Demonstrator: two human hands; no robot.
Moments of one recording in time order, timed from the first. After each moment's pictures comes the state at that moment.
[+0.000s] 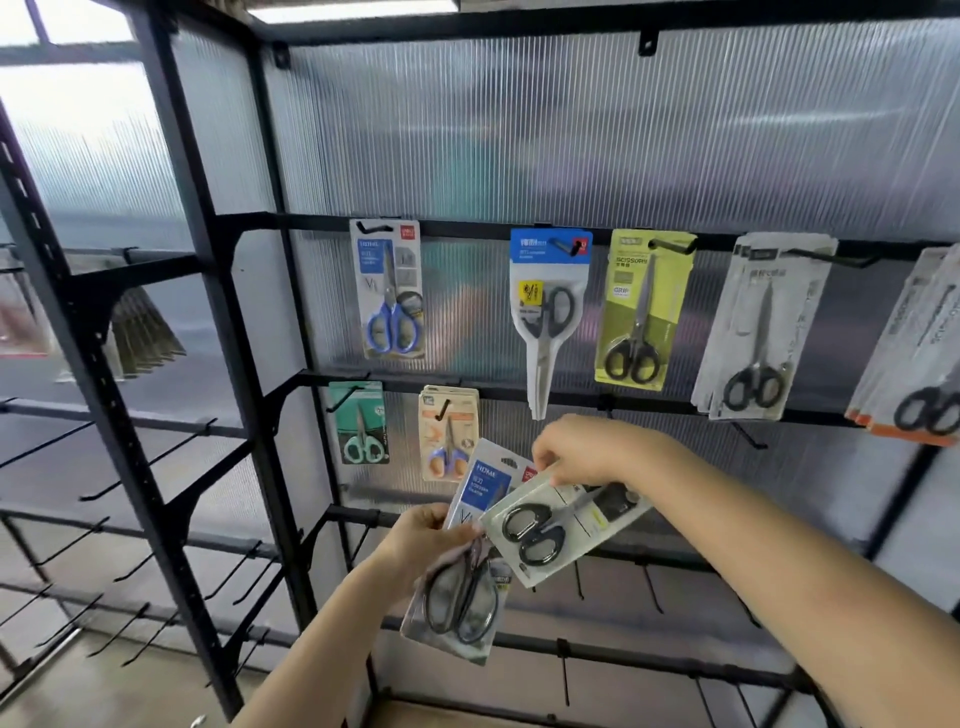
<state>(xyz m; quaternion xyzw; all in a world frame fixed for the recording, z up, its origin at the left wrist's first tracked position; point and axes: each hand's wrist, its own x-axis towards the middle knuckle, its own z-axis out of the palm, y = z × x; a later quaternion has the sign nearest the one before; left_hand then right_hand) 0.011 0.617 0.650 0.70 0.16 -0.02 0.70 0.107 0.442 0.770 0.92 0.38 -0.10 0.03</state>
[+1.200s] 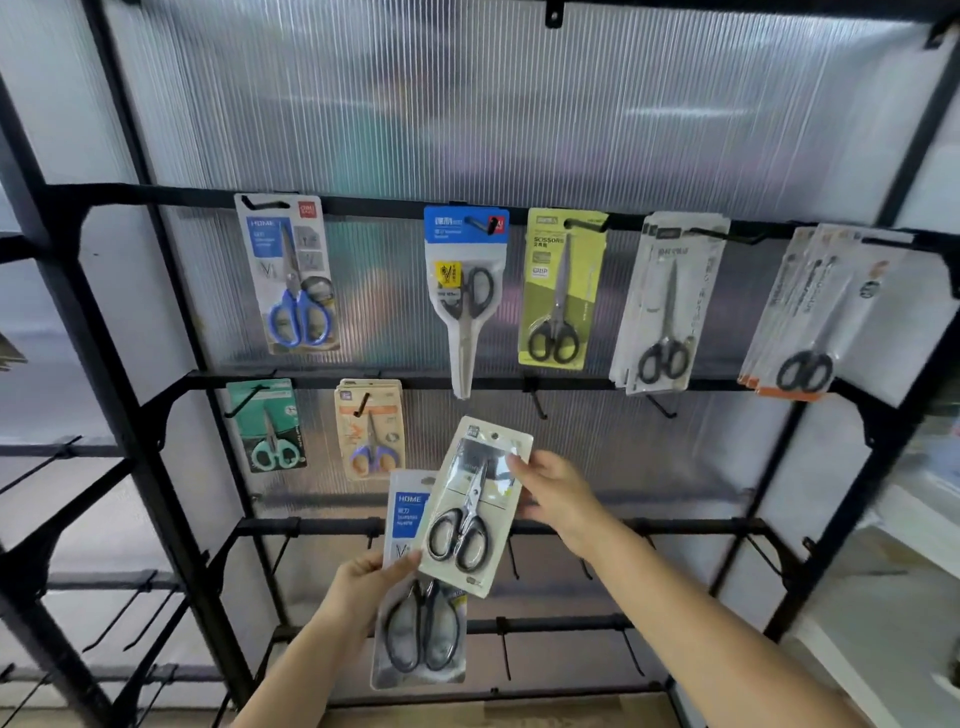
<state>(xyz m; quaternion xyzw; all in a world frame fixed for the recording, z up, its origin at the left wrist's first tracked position) 0.017 0.602 0.591 0.60 0.18 -0.01 0.78 0.110 0.406 0.669 0.70 0.06 -0.15 -0.69</state>
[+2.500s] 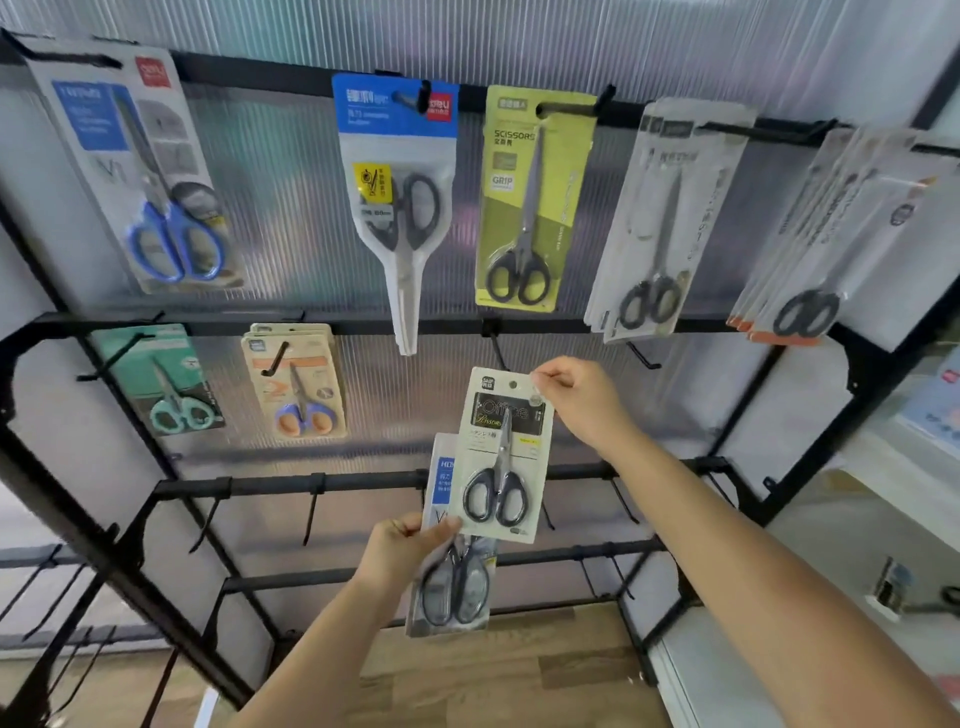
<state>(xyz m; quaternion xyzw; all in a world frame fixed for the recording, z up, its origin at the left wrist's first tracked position) 0.085 0.533 0.560 0.62 0.20 -0.07 0.75 0.193 0.351 0.679 0.88 0.12 0.05 -0.46</state>
